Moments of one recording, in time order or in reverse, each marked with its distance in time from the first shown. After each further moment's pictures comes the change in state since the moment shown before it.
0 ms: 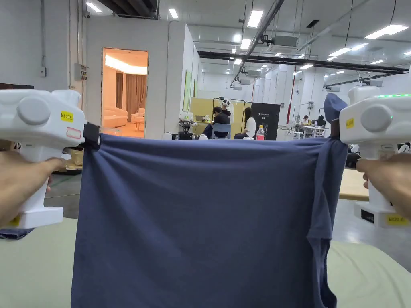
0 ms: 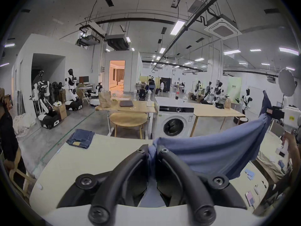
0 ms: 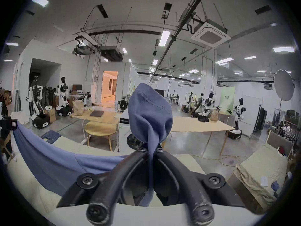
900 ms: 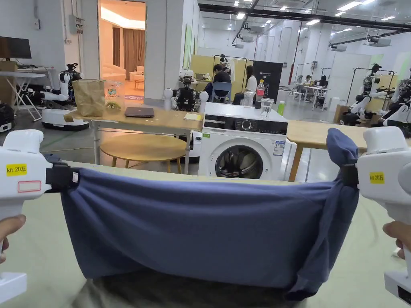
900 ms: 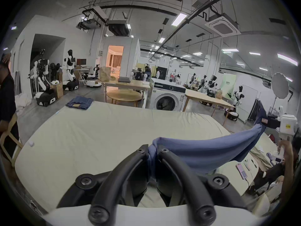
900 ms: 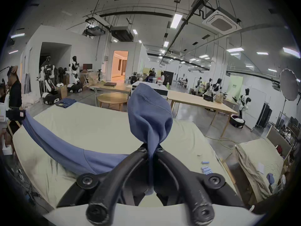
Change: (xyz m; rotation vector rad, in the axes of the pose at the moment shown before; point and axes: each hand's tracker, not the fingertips) left arm -0.004 -0.214 0.151 -0.101 -0.071 0.084; right arm 0.010 -0.181 0.178 -0.187 0.082 0.069
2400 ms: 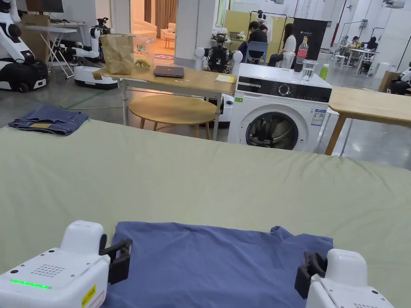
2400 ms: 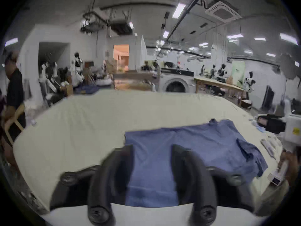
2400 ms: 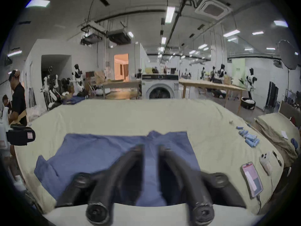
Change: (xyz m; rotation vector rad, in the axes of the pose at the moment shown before) left arm 0.050 -0.175 -0.061 0.039 0.188 -0.113; right arm -0.138 -0.198 -0.060 0.059 0.066 -0.165
